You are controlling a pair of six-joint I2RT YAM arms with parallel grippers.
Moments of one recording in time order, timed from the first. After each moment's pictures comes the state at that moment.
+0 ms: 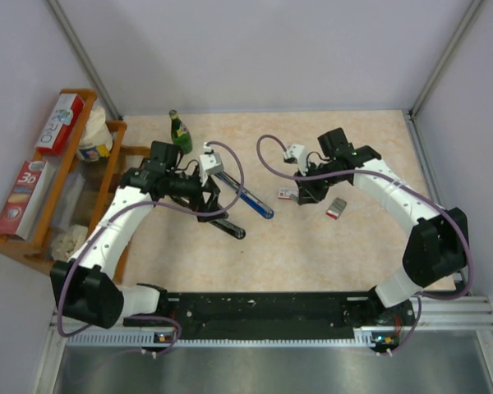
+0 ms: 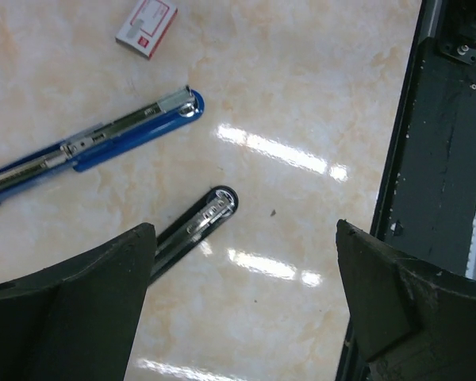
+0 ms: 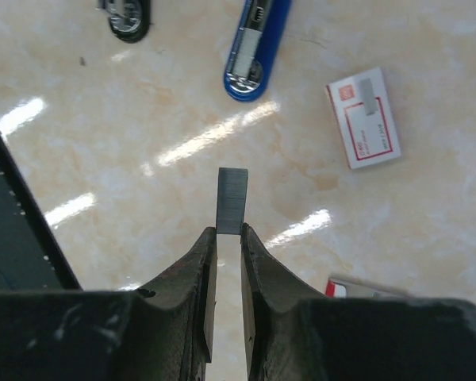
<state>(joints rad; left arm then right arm) -0.24 1.24 1.11 -0.79 0.88 0.58 0.42 1.55 1.30 -0.82 -0.49 -0.53</state>
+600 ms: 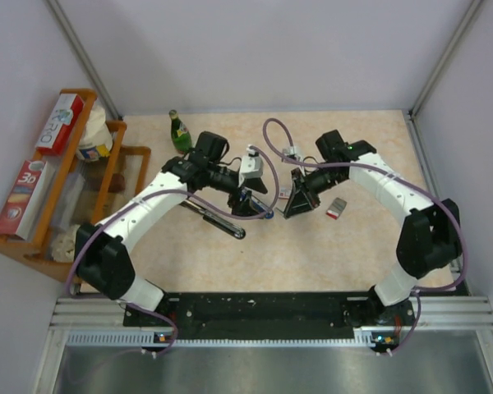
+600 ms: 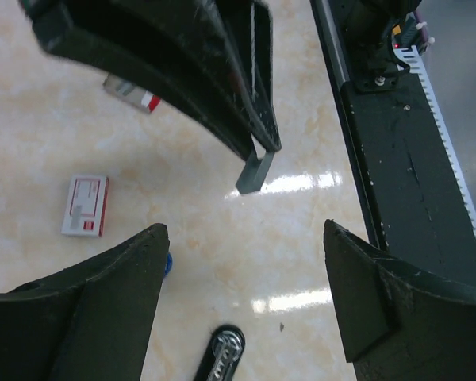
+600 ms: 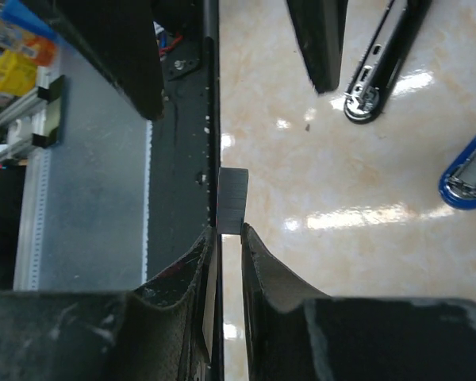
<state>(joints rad) -0.51 1.50 1.29 -0.62 1.04 0.66 0.41 1.61 1.36 -1.03 -1.09 -0.63</state>
